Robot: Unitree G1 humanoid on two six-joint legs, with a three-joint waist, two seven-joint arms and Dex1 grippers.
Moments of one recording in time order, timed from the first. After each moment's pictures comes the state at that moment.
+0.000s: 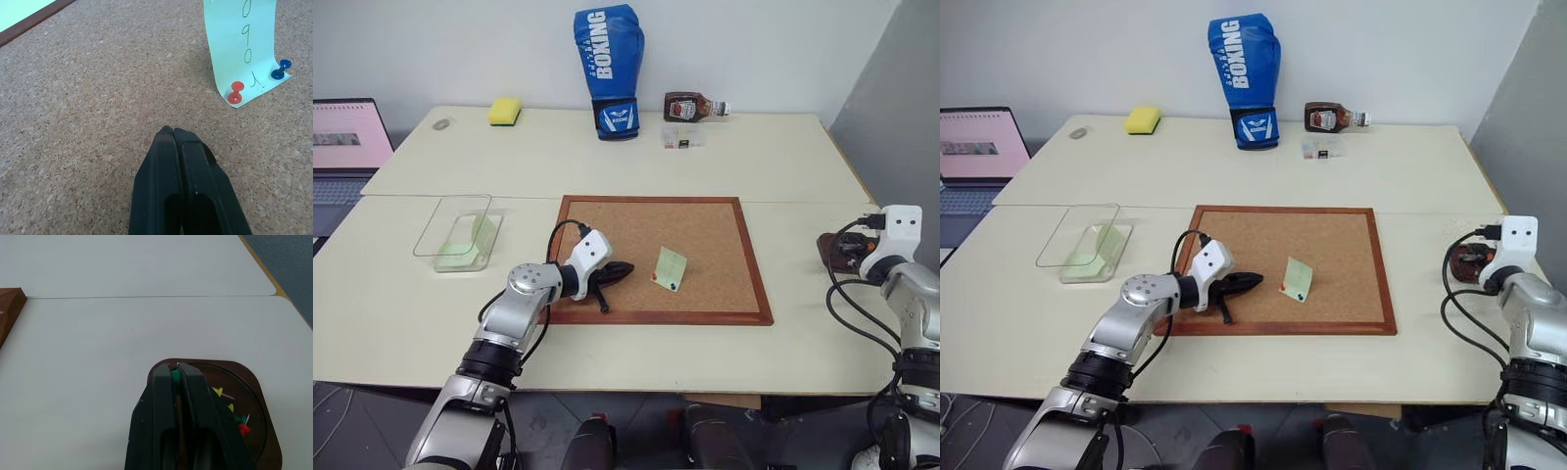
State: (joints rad) left arm -0.49 0.46 -0.18 0.25 -0.11 0.23 -0.91; right arm -0.44 -0.59 -0.39 0.24 0.22 0.59 0.35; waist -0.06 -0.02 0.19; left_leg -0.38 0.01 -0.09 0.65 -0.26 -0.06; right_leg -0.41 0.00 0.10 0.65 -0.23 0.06
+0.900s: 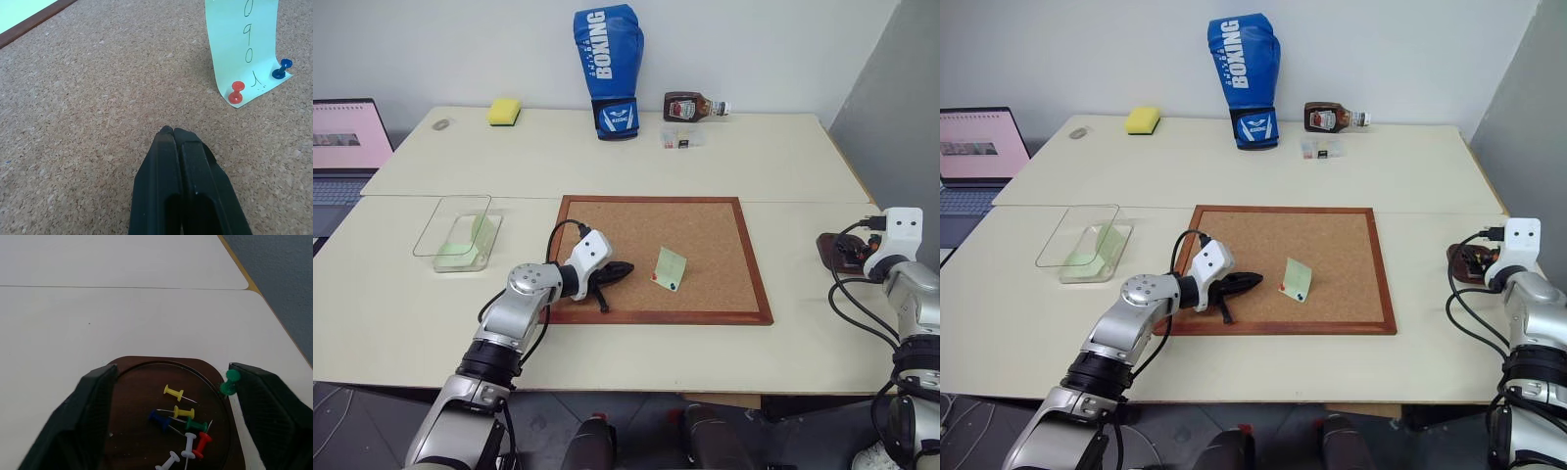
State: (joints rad) left arm -0.49 0.46 -0.18 0.25 -0.11 0.23 -0.90; right arm -0.50 -0.63 -0.36 0.49 0.18 0.42 0.33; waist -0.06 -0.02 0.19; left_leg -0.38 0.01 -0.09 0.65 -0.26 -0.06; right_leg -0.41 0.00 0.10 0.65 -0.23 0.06
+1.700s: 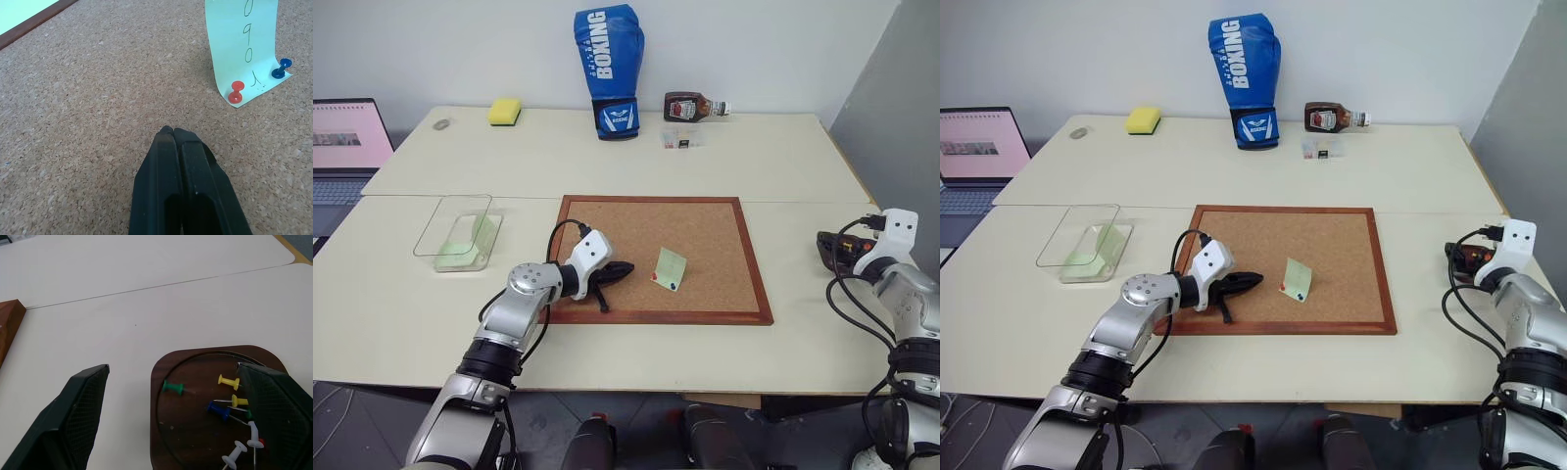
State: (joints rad) left arm -0.49 0.46 -0.19 0.26 -0.11 0.21 -0.90; right arm -0.48 -0.58 -0.41 0.40 0.34 0.55 0.34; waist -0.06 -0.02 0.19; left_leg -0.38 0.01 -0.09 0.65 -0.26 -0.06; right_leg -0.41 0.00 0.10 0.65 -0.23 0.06
